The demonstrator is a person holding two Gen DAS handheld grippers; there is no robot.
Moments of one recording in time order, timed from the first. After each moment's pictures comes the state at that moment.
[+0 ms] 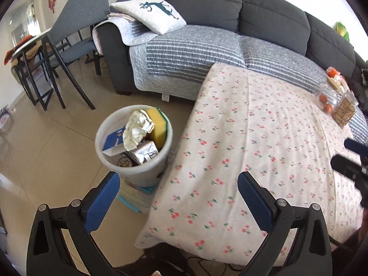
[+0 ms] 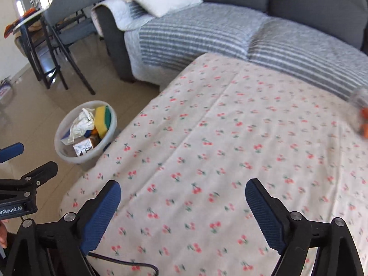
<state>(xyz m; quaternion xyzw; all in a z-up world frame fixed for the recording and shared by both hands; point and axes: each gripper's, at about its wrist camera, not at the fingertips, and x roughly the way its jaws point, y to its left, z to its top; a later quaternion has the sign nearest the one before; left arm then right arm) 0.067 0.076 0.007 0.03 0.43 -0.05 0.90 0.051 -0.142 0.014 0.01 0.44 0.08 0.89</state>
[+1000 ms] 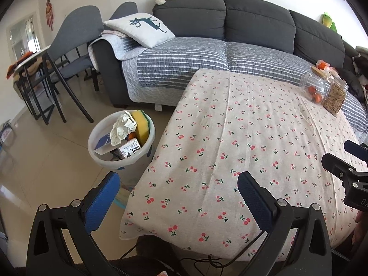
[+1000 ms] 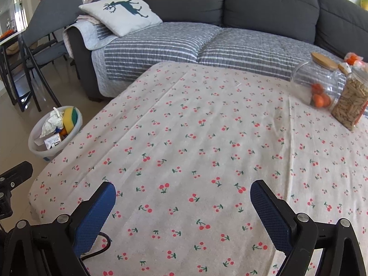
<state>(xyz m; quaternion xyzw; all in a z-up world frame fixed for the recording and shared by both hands) 0.019 0.034 -0.005 0.06 0.39 -0.06 0.92 -0.025 -0.187 -0.013 0.02 0.38 -0.01 0.92</state>
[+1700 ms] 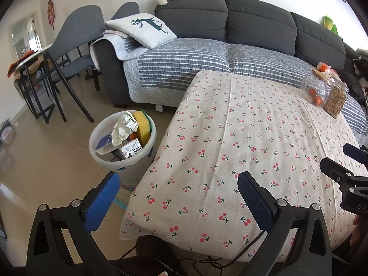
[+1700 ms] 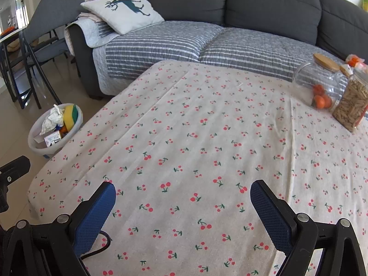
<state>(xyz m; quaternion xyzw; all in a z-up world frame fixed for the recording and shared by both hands) 0.020 0.036 -0.004 0.06 0.39 -0.06 0.92 -0.025 -0.182 -0.014 0.02 0.39 -0.01 0.92</state>
